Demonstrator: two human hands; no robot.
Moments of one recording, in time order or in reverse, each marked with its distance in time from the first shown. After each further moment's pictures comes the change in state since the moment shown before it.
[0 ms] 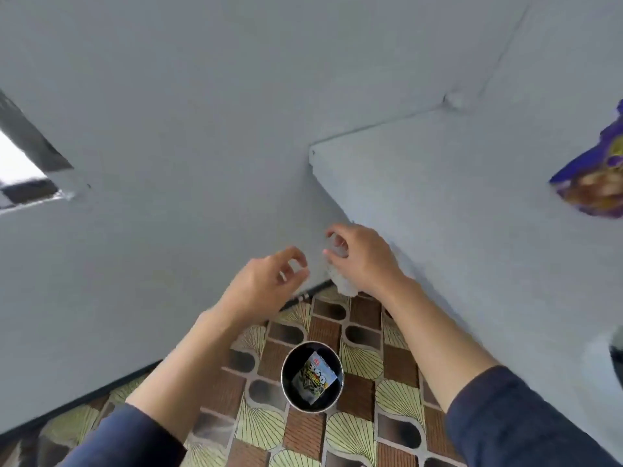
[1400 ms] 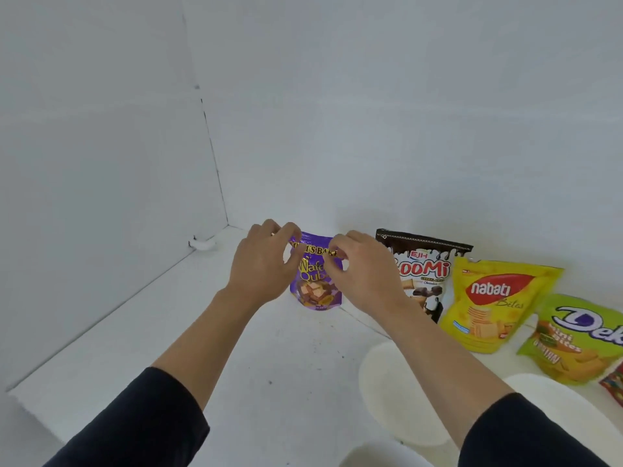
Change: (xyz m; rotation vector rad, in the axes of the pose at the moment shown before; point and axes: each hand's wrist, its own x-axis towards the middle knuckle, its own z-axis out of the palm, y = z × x) left_hand 0.268 0.438 0.119 0.219 0.284 0.821; right_hand -0.084 0.234 -0.369 -0.378 0.743 0.347
